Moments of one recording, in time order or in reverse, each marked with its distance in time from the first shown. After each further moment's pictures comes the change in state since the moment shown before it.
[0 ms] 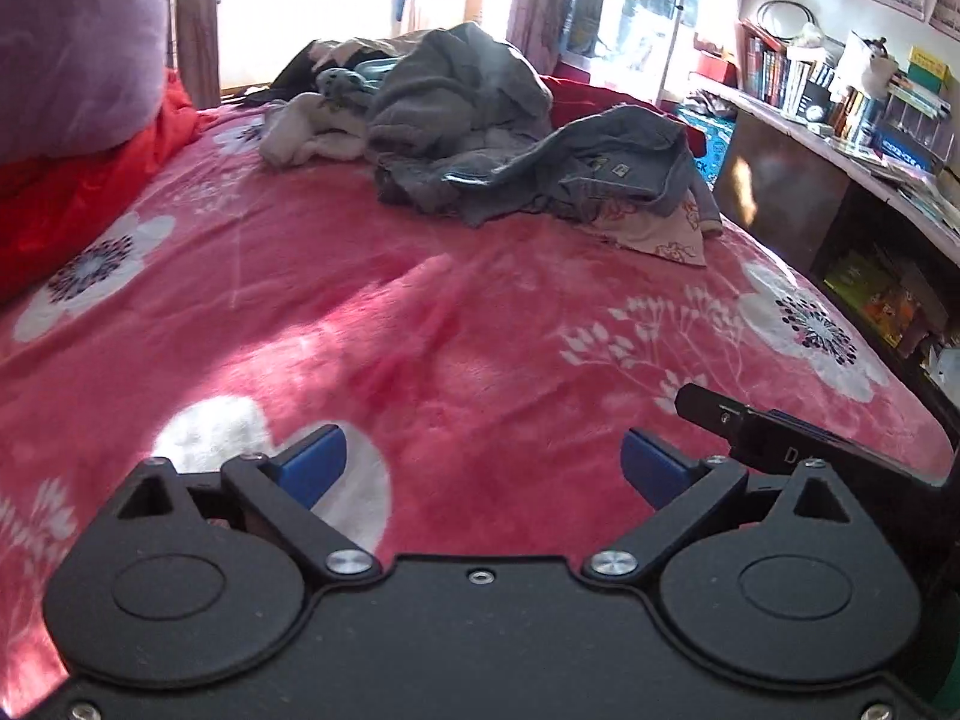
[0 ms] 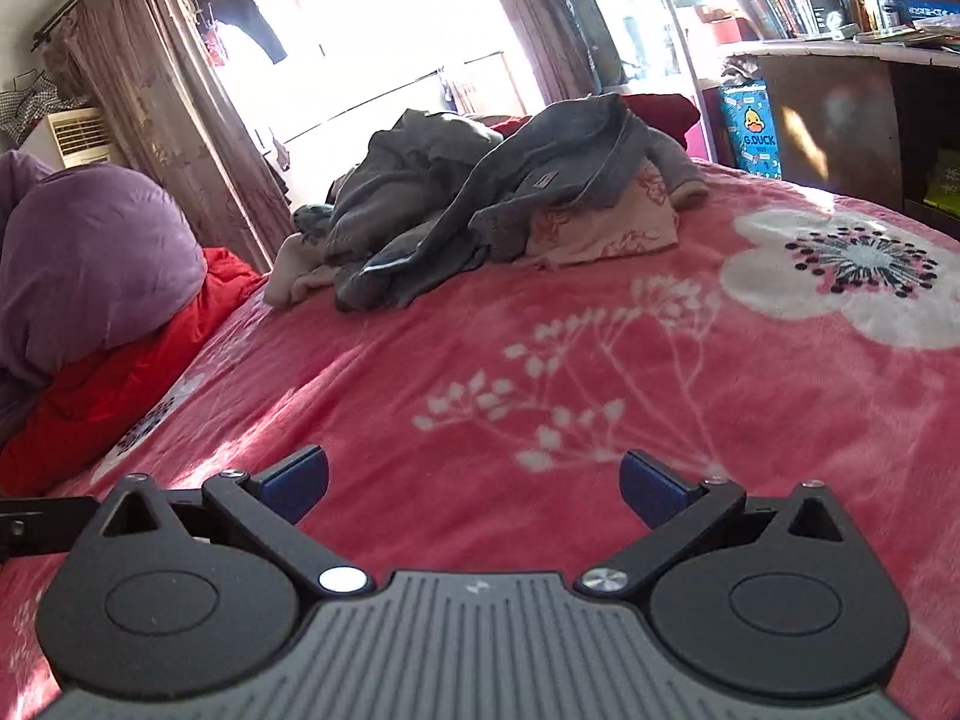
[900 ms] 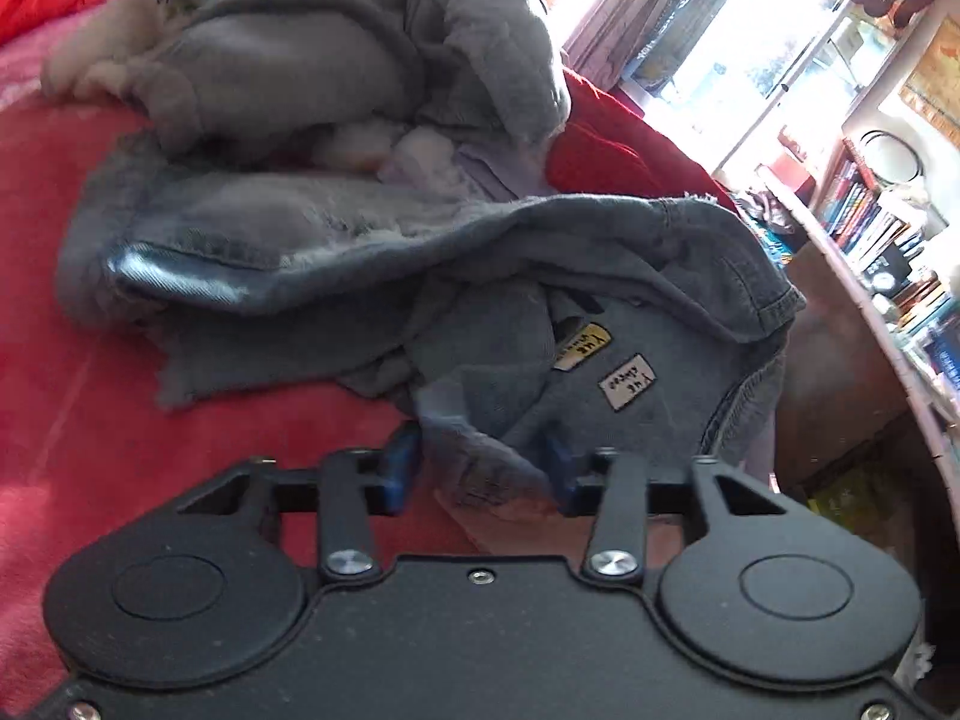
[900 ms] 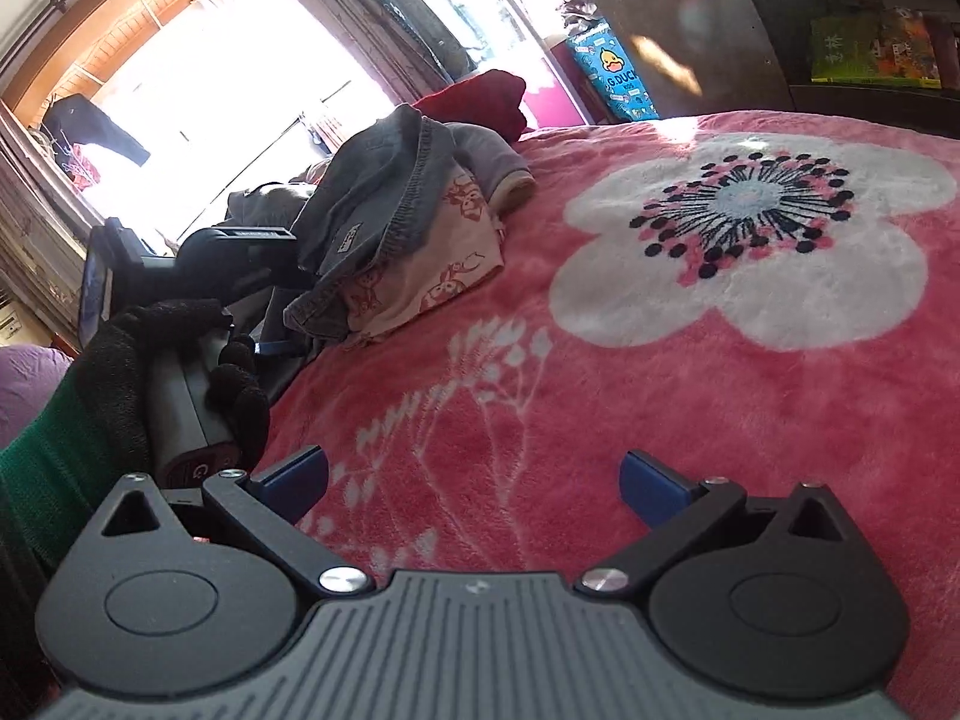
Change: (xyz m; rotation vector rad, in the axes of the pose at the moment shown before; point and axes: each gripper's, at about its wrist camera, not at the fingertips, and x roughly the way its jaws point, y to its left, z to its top) left arm 0.283 -0.060 0.167 -0.443 0.037 -0.132; right arm 0.042 -0.099 0.036 0.327 -0.030 -0.083
